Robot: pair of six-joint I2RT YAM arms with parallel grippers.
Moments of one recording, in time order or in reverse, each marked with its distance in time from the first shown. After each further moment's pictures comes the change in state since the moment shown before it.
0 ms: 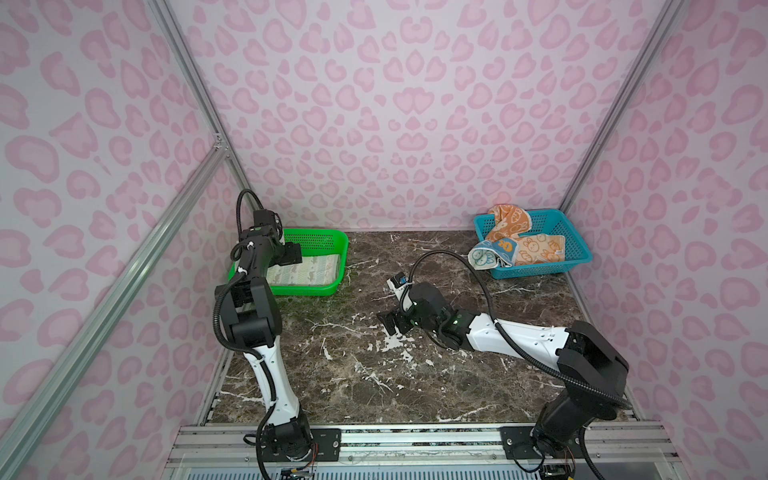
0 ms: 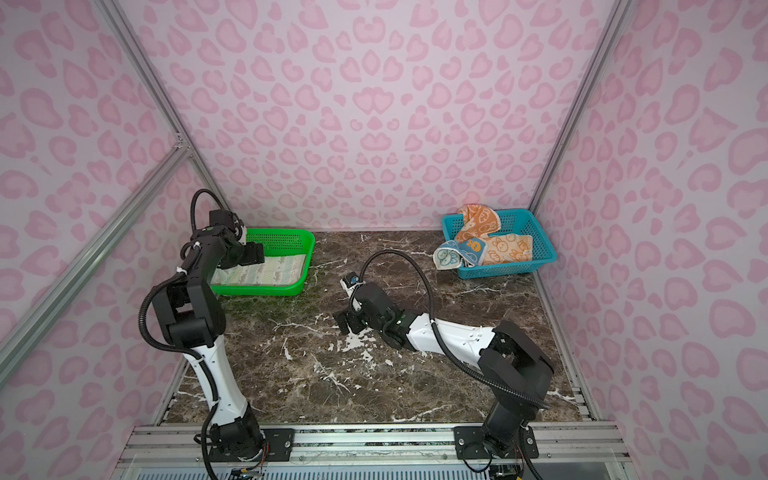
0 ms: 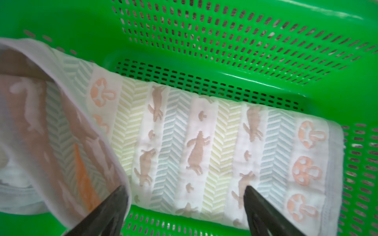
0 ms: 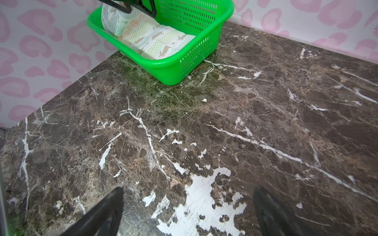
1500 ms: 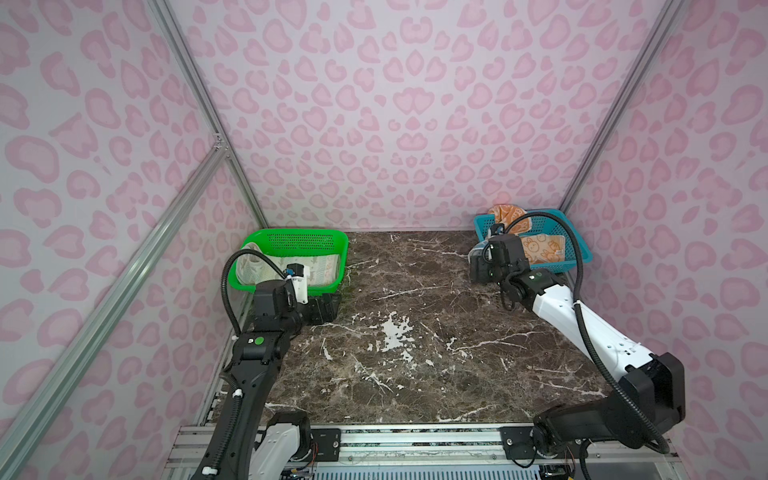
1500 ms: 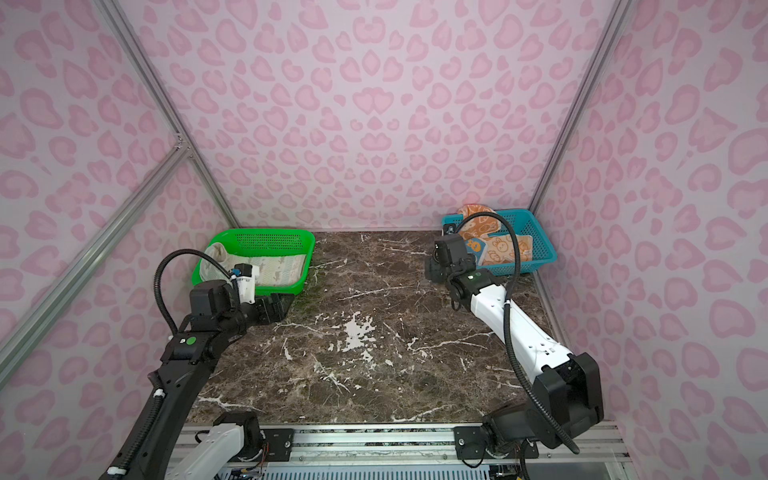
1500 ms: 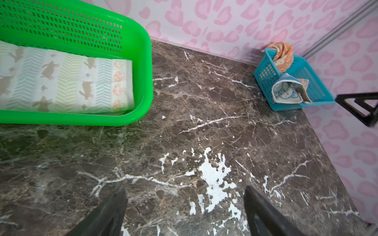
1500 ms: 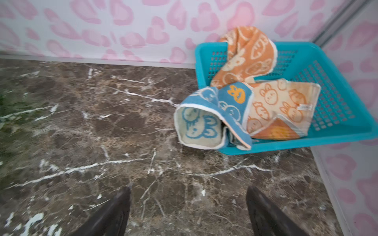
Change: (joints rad) left arm -0.266 -1.226 -1.057 0.307 0.352 -0.238; right arm -0.568 -0.205 0.180 -0.545 0.300 -0.005
